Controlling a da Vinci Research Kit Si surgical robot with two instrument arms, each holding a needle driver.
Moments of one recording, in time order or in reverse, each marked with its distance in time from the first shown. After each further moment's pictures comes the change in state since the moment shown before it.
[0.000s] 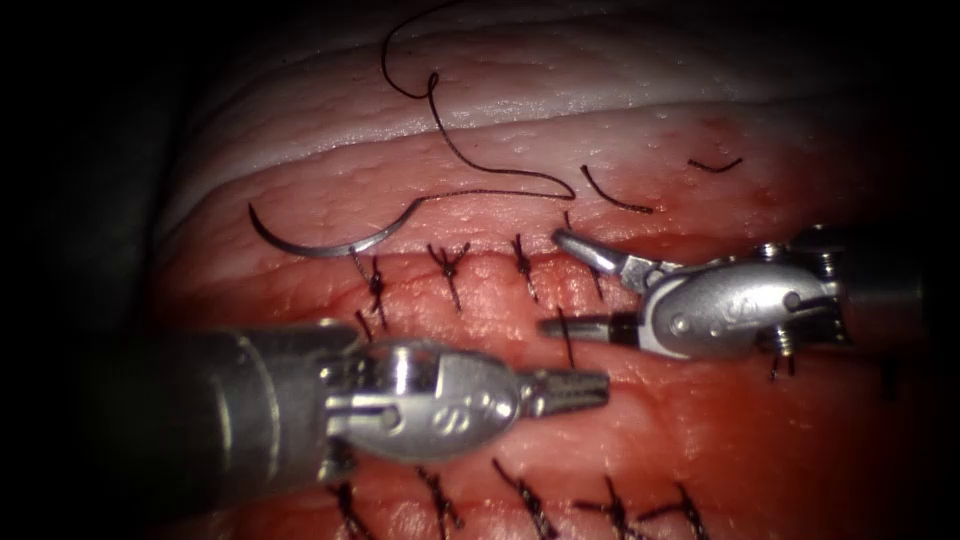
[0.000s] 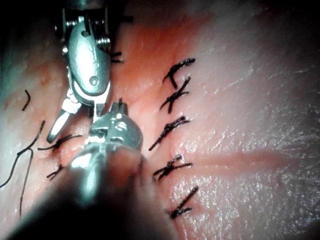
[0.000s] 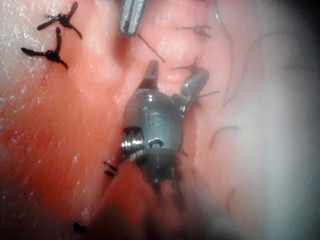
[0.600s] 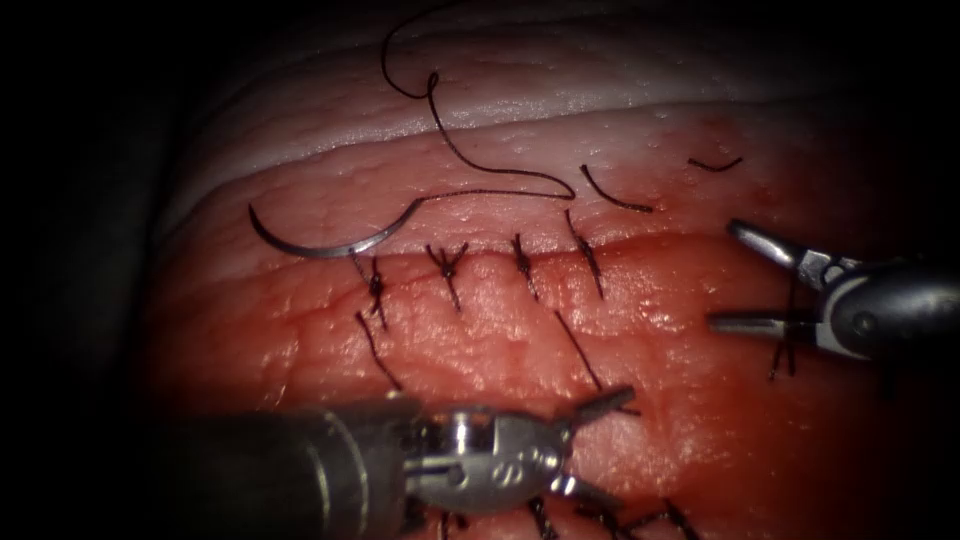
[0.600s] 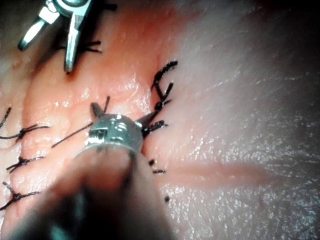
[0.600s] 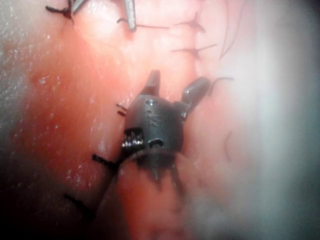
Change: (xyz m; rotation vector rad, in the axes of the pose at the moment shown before) right arm 0.000 0.004 -0.009 -0.099 -0.062 0.015; left arm -0.004 0.003 0.005 -0.086 -0.048 -0.109
